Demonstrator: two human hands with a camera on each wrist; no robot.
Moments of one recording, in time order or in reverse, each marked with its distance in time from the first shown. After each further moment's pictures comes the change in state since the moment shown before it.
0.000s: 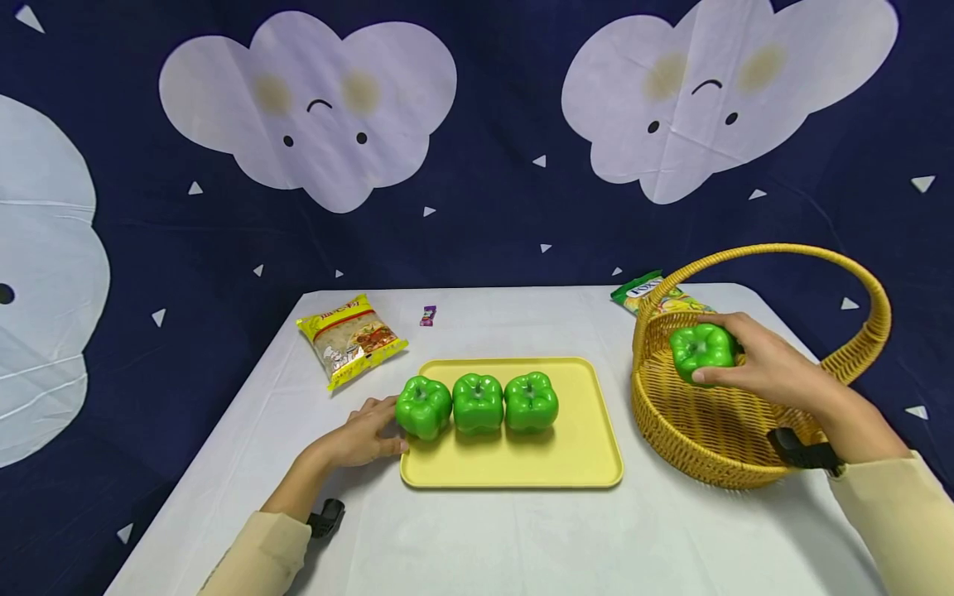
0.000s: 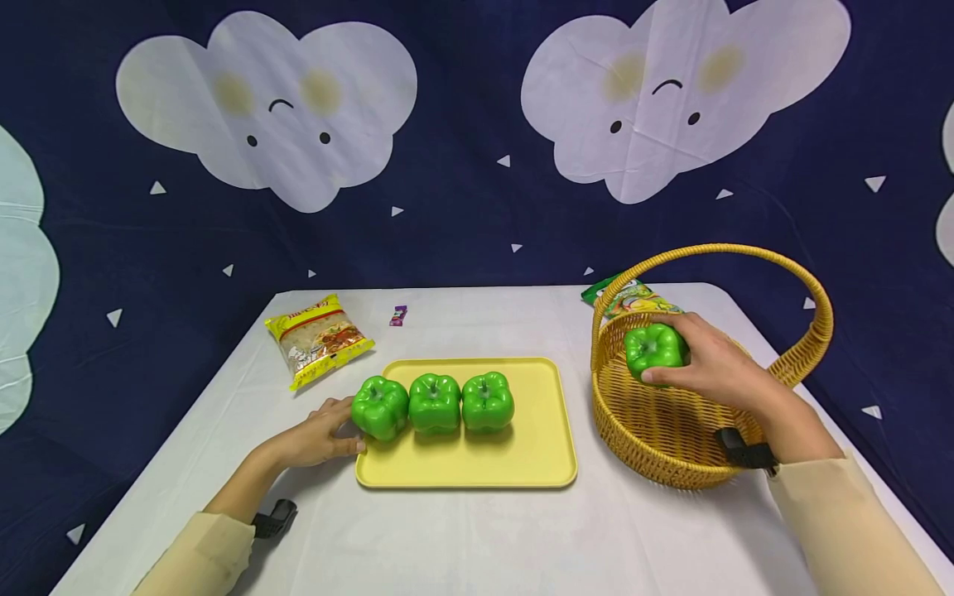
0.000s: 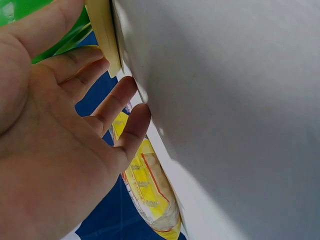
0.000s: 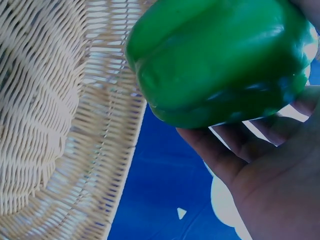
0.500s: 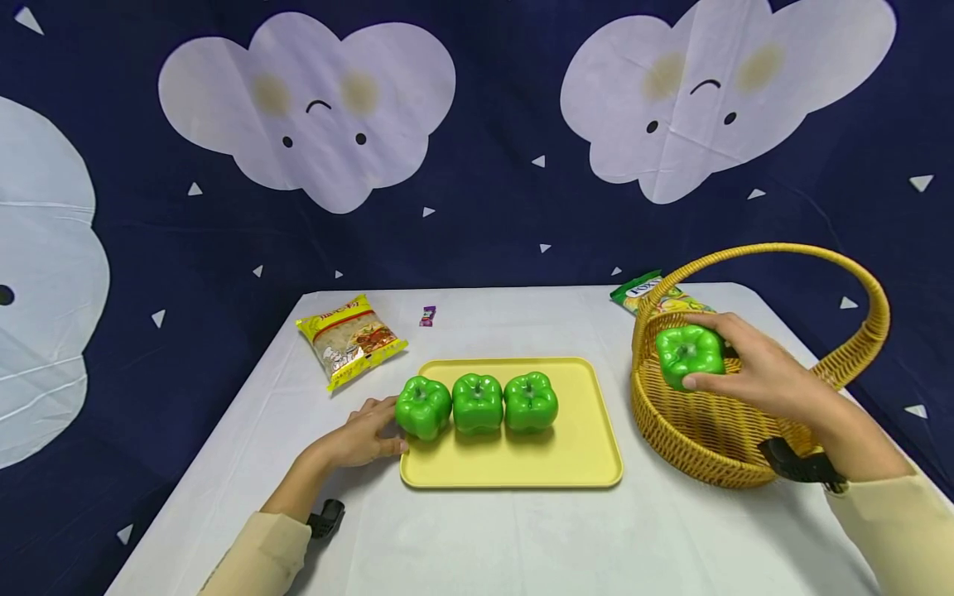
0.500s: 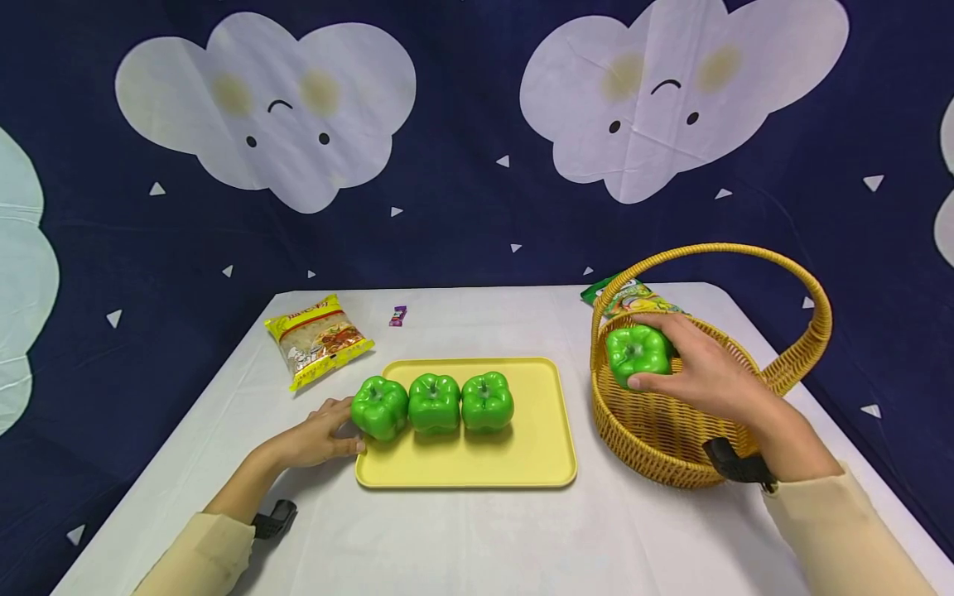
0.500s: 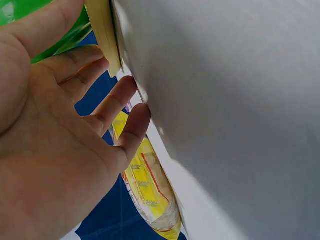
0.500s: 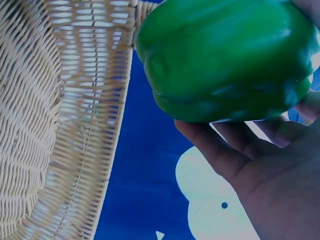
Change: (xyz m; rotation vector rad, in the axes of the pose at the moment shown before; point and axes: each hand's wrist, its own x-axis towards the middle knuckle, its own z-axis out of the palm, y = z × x) left_hand 0.000 0.001 0.000 -0.003 -0.001 -0.004; right_hand -0.009 -0.034 0.004 0.012 0.099 -0.066
